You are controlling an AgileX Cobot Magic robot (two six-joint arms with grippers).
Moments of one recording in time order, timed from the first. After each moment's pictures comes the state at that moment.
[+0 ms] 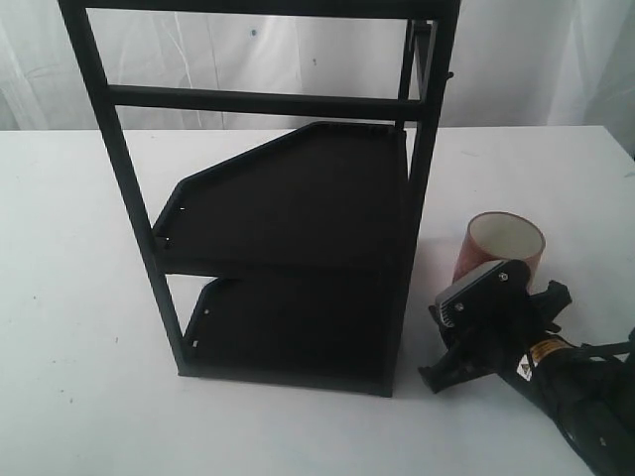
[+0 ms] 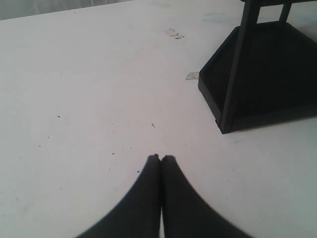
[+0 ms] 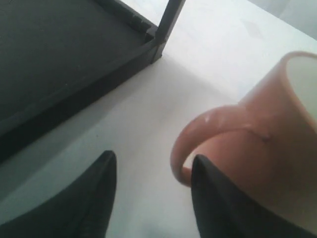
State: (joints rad) left arm -0.19 0.00 0.02 -0.13 0.39 0.13; right arm 0.38 1.97 -0.35 0.02 -1.10 -0.31
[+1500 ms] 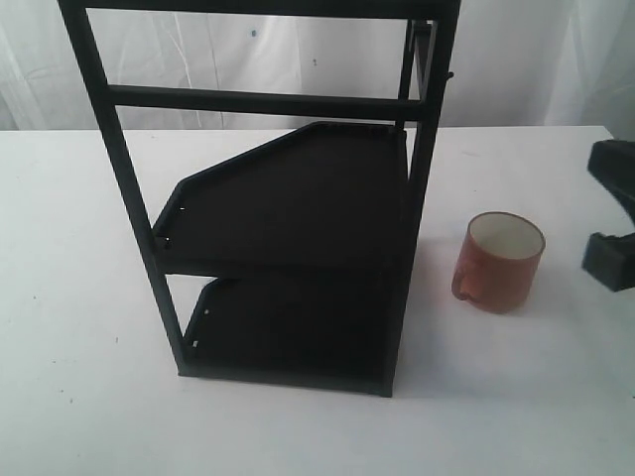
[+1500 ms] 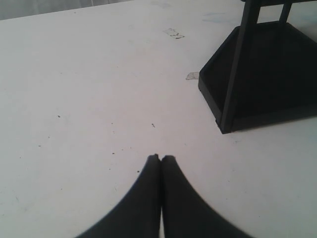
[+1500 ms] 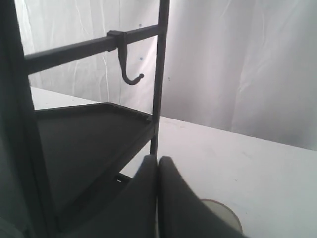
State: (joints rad) left arm -0.19 0.00 0.02 -0.13 0.39 0.13; right arm 0.38 0.63 -0.44 -0.14 0.02 0.15
